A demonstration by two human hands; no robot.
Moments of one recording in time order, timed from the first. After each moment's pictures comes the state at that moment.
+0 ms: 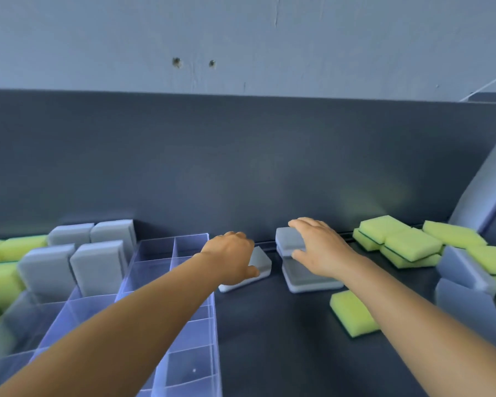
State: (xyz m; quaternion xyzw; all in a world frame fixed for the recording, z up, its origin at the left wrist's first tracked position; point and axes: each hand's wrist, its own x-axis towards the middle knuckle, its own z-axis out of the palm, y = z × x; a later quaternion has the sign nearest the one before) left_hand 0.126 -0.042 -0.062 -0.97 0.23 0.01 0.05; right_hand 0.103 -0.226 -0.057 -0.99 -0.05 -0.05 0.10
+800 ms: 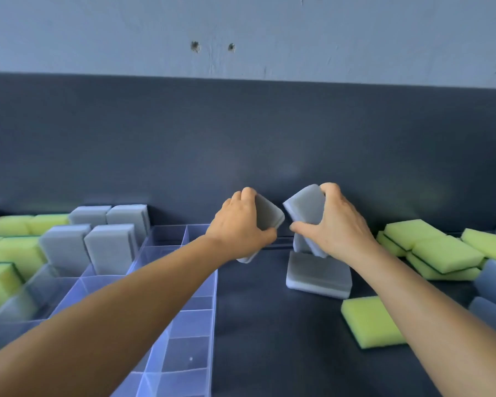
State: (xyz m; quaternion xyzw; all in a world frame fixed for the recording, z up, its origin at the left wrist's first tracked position) left_hand 0.126 -0.052 -0.047 -0.95 0.10 -0.14 -0.25; right_hand 0.116 -0.227 -0.039 -0.95 -0.01 -0.18 0.26
